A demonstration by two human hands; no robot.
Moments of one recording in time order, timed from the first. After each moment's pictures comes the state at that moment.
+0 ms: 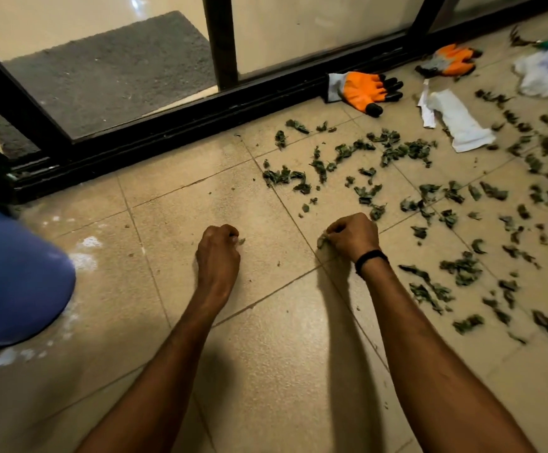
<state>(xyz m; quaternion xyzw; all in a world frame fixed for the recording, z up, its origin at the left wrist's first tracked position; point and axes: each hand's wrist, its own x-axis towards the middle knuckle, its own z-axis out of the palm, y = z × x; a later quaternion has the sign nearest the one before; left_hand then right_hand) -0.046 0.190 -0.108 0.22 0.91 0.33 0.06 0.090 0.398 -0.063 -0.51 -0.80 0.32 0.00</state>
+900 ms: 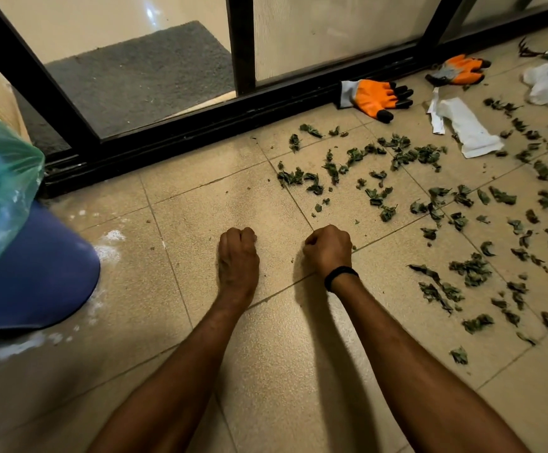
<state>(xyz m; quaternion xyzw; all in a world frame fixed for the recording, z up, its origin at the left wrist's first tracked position) -0.031 0.184 -0.134 0.29 0.92 0.25 -0.06 0.064 0.329 -0.082 -0.47 -0.84 0.26 0.01</state>
